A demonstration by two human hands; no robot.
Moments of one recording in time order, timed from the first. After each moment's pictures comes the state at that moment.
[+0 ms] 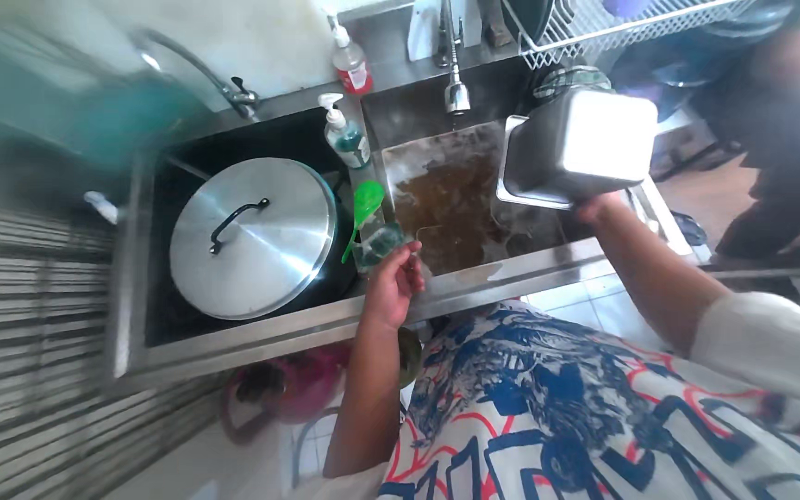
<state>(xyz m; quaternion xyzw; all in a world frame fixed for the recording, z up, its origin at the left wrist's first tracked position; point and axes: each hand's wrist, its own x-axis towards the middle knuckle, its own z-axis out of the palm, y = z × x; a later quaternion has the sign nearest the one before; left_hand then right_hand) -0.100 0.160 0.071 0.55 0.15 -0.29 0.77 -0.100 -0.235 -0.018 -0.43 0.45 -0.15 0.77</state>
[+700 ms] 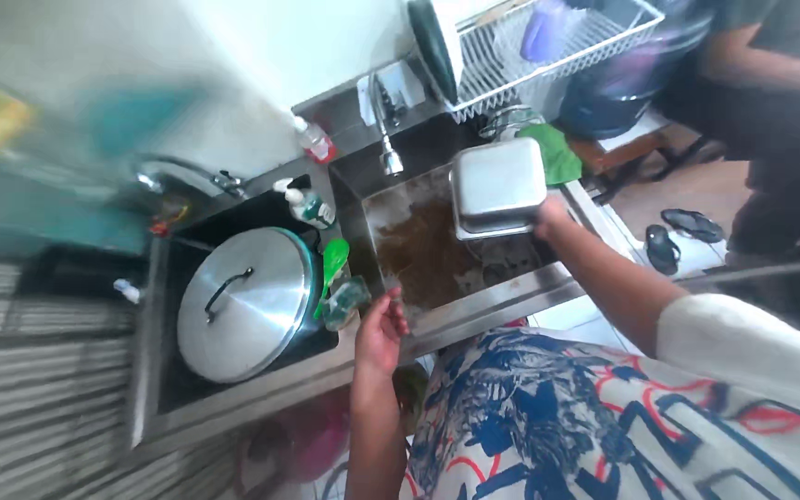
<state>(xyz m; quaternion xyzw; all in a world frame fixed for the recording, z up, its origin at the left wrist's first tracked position) -0.124 0.070 0.082 0.58 0.22 -0.22 0.76 -0.082 -0.284 0.004 -0.50 0.47 -0.06 0.72</state>
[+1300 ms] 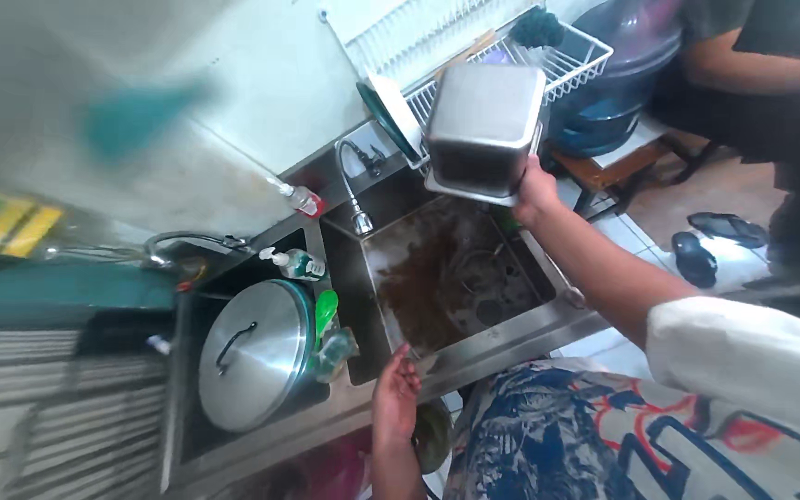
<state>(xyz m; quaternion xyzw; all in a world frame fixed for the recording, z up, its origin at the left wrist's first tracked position) -0.161 -0.005 0.068 0.58 0.25 -0.18 0.75 -0.029 -0.362 0.099 -0.34 0.42 -0.18 0.82</state>
